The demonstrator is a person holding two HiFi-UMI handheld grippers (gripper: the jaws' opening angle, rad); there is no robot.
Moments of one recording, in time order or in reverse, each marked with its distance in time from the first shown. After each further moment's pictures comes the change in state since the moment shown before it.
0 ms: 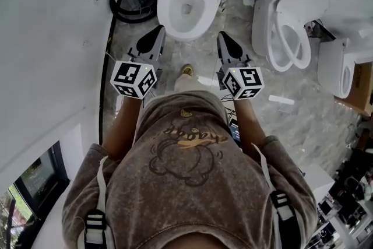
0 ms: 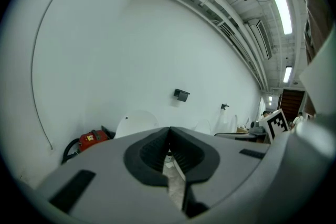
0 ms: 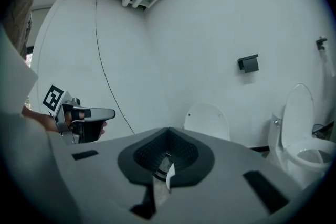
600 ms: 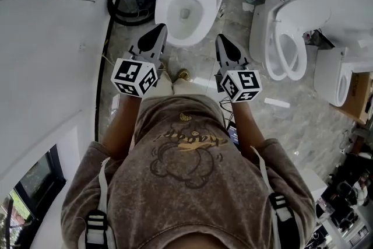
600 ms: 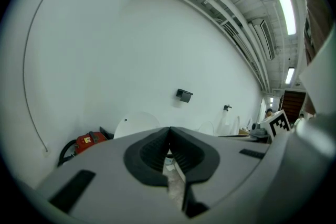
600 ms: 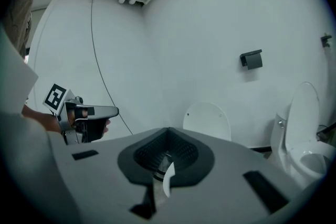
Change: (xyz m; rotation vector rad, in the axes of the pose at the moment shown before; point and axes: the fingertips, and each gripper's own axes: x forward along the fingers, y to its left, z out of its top) left arm 0.053 0.023 0.009 -0.015 0.001 0.001; right arm 0.043 -0.027 0.007 0.007 0.030 0.011
